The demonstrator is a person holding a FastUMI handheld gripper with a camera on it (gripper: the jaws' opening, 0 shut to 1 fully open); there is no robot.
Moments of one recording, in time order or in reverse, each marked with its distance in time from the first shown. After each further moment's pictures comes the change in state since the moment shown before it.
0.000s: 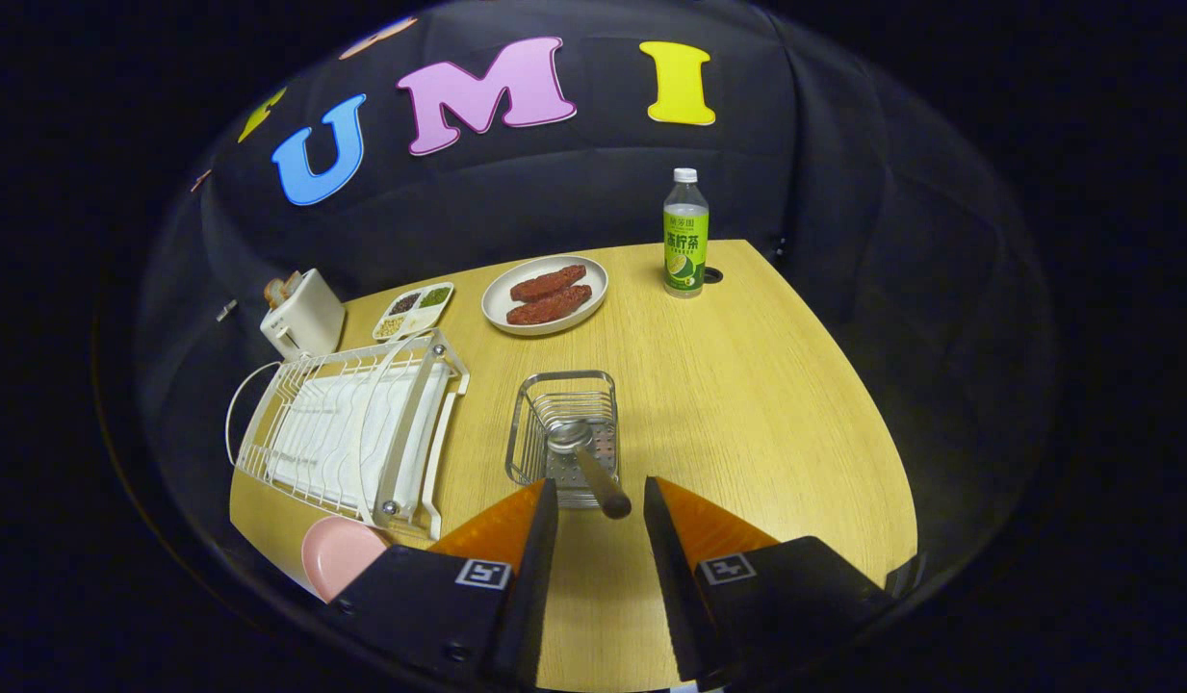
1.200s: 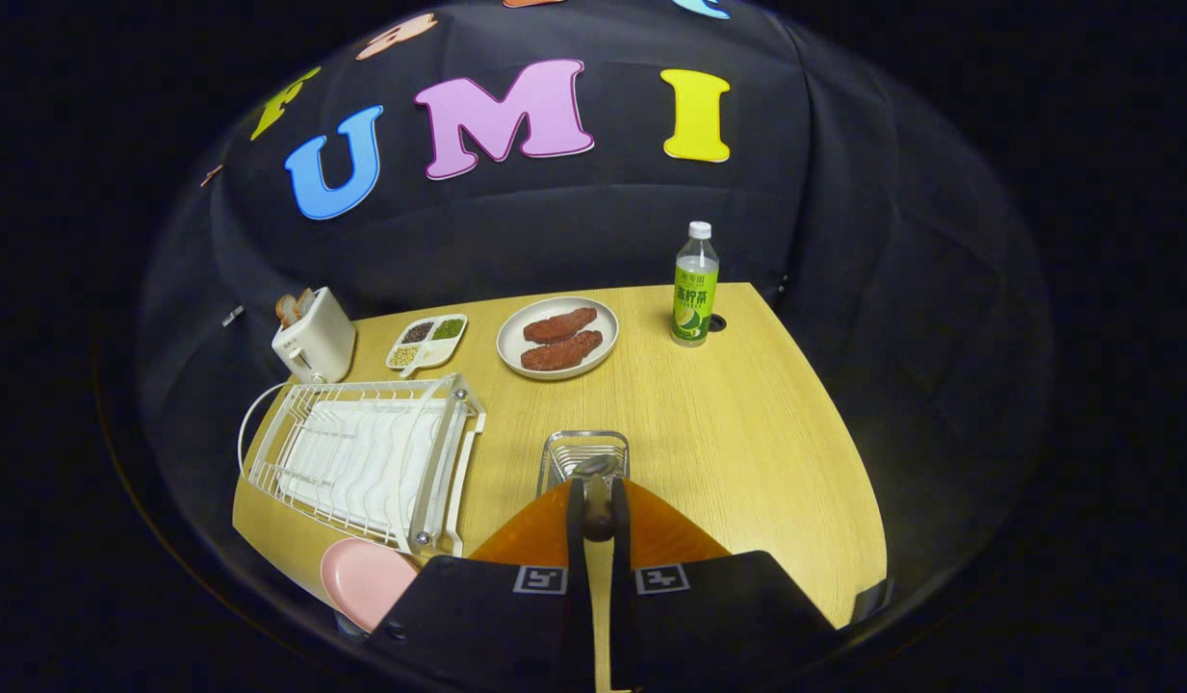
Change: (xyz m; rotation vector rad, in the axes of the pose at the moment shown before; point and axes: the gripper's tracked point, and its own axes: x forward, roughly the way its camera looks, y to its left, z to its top) arm -0.053 0.023 0.062 -0.041 -0.097 -0.008
